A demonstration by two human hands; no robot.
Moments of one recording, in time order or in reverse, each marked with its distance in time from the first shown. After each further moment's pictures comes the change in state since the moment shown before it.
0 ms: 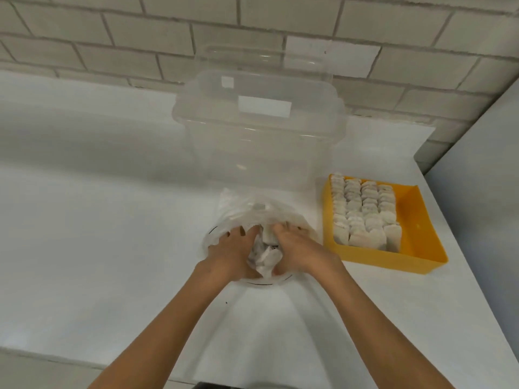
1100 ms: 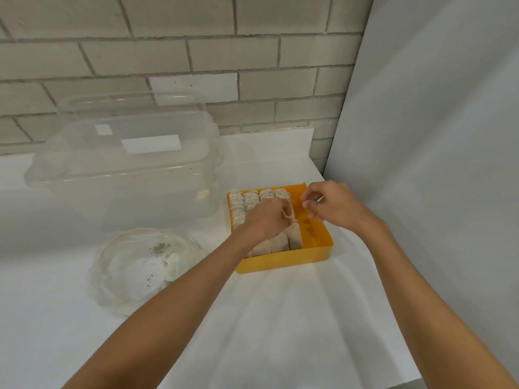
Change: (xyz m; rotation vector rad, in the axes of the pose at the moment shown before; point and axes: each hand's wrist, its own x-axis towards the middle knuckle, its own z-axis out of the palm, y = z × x) left_hand 0.103 0.235 -0.016 -0.118 0.203 0.457; right_hand -0.095 0.211 -0.098 0.443 0.666 0.129
